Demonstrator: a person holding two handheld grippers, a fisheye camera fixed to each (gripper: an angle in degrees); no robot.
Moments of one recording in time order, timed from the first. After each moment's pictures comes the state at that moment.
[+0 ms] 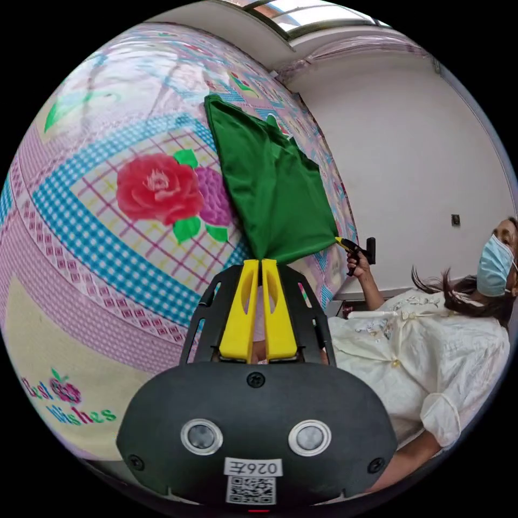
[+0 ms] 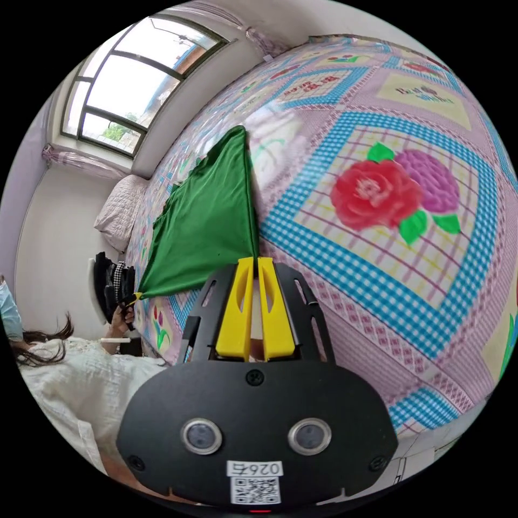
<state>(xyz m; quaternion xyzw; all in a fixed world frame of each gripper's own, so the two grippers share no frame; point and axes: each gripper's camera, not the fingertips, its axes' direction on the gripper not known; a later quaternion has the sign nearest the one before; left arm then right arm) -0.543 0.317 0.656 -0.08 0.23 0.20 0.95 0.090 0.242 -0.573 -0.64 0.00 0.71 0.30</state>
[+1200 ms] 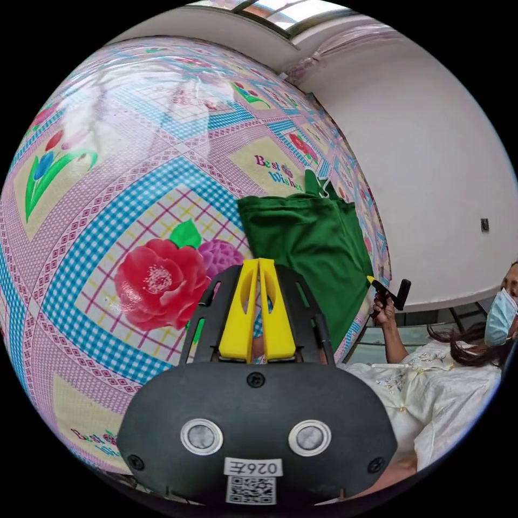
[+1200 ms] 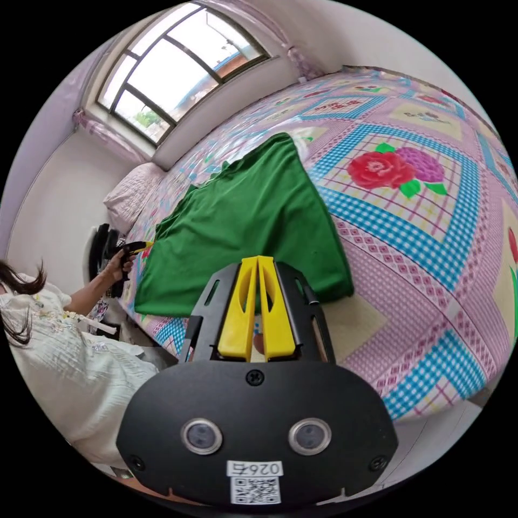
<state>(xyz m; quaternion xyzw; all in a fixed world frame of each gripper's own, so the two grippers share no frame) -0.503 0.251 0.681 -0.04 0.15 0.22 0.96 0.021 0.113 -0.607 -0.62 0.01 0.67 0.40</state>
